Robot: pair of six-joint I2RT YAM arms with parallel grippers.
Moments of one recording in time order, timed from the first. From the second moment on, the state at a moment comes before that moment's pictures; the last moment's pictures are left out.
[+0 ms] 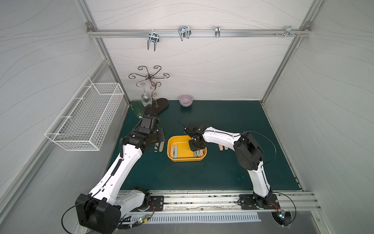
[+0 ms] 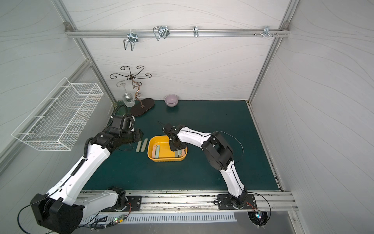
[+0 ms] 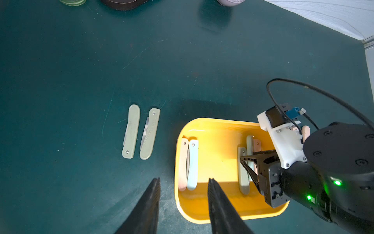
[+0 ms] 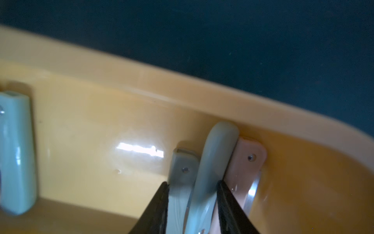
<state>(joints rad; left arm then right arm) -0.26 1.13 1.06 -0.82 -0.02 -0.45 0.92 2.12 1.62 -0.85 0.06 0.56</state>
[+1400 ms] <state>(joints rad) -0.31 1.15 1.07 -0.82 -0.01 -0.45 0.92 2.02 1.61 -0.83 0.03 0.49</state>
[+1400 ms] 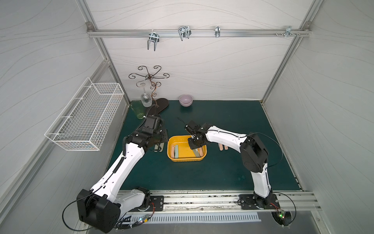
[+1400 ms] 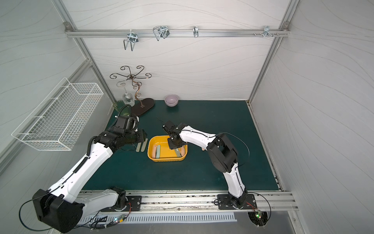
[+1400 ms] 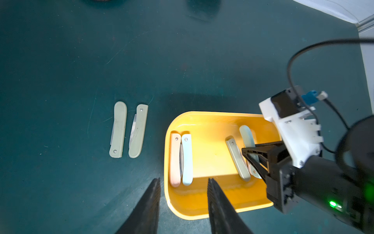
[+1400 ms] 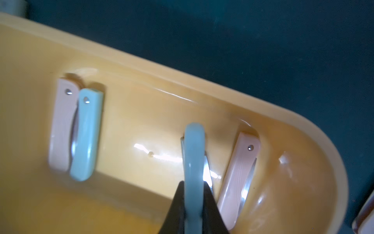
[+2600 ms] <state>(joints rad) -0.48 1.28 1.15 -0.82 -0.14 -0.45 0.39 1.66 1.24 -0.84 -0.24 0.34</state>
